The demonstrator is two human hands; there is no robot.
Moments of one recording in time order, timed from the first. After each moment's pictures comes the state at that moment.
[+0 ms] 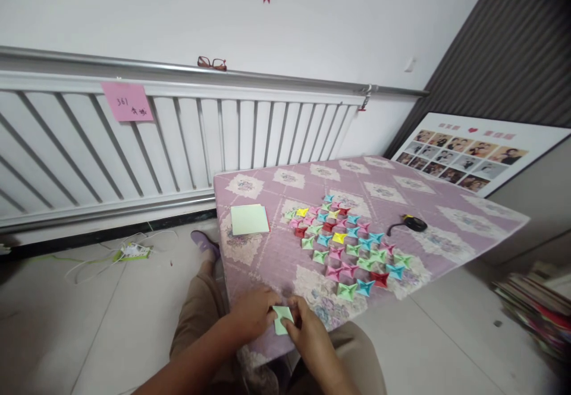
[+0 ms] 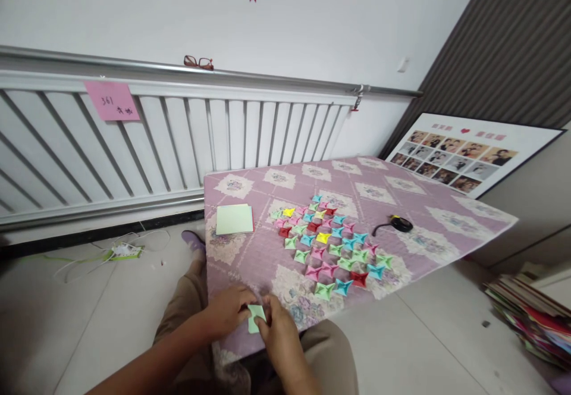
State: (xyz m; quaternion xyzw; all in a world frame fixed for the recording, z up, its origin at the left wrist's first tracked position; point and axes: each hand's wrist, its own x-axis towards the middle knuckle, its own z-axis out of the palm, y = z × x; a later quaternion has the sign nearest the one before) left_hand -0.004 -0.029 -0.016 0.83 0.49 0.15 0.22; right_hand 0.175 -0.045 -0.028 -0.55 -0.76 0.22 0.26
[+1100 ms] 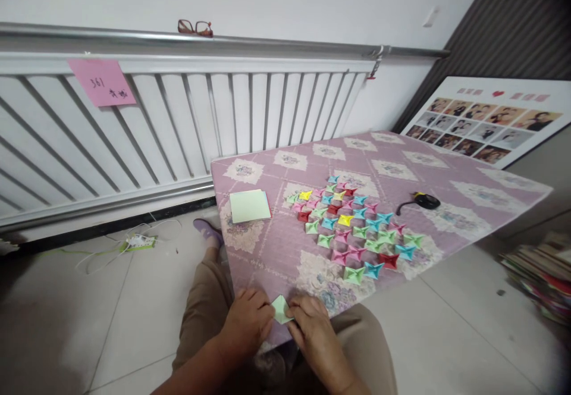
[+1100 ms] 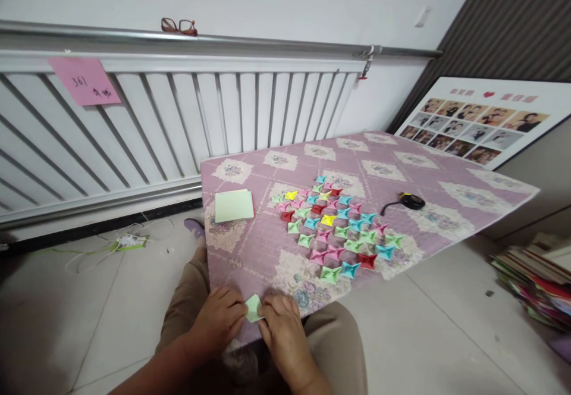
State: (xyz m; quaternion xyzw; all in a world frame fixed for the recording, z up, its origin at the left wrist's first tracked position) left_hand -0.017 -0.071 -0.037 0.84 0.51 0.18 0.09; right_hand 0.179 -0.060 -0.032 -0.45 -0.84 0.15 0.26
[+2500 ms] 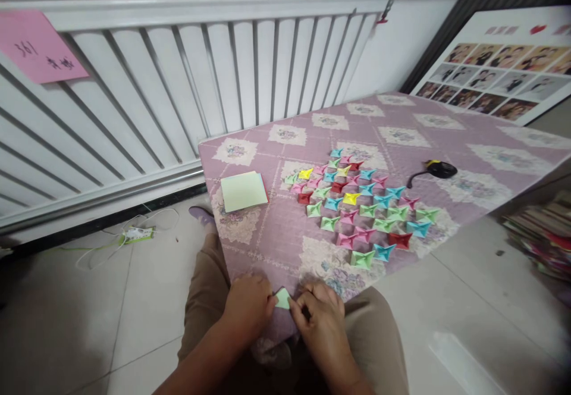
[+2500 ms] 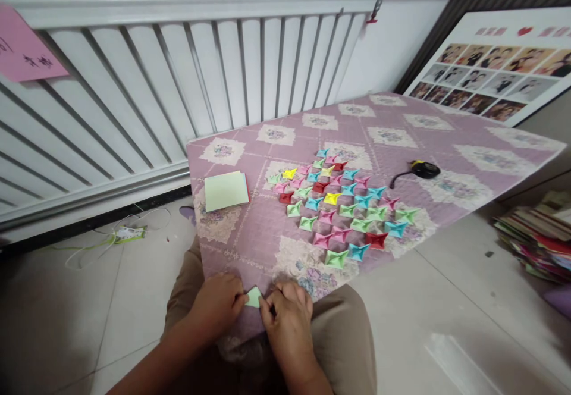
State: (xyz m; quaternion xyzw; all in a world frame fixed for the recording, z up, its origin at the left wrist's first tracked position) left_hand -0.004 -0.034 -0.002 0.77 0.60 -0.04 0.20; right_hand 0.167 -0.056 -0.039 -0.61 -0.75 0.10 0.25
